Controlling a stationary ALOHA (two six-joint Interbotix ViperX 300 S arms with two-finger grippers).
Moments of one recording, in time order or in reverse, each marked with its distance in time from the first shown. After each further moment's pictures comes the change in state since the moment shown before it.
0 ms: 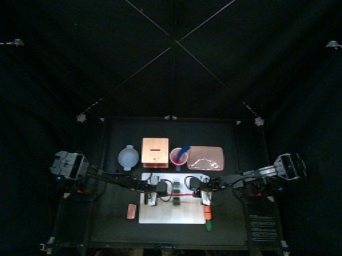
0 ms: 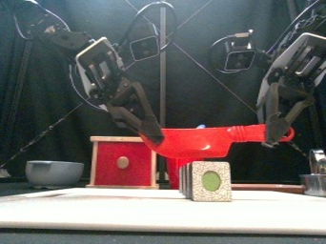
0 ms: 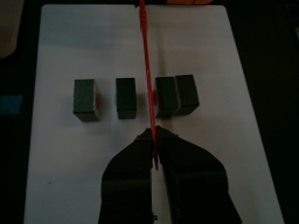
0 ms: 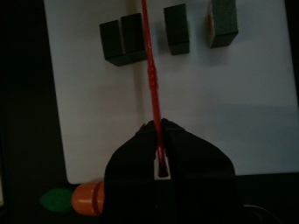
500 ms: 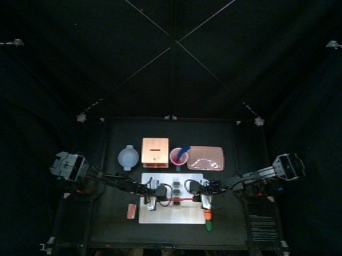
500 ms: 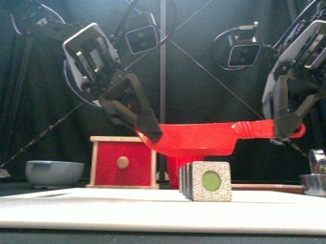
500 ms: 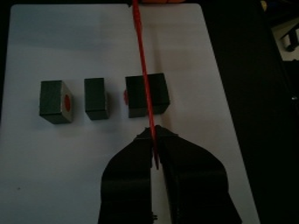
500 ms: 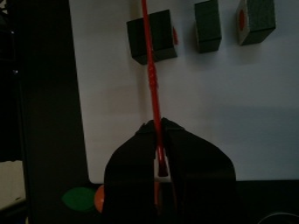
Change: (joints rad) left arm -0.026 0.012 -0.002 -0.035 -0.002 -0.002; right arm 0.009 0.029 0.000 0.020 -0.009 -0.002
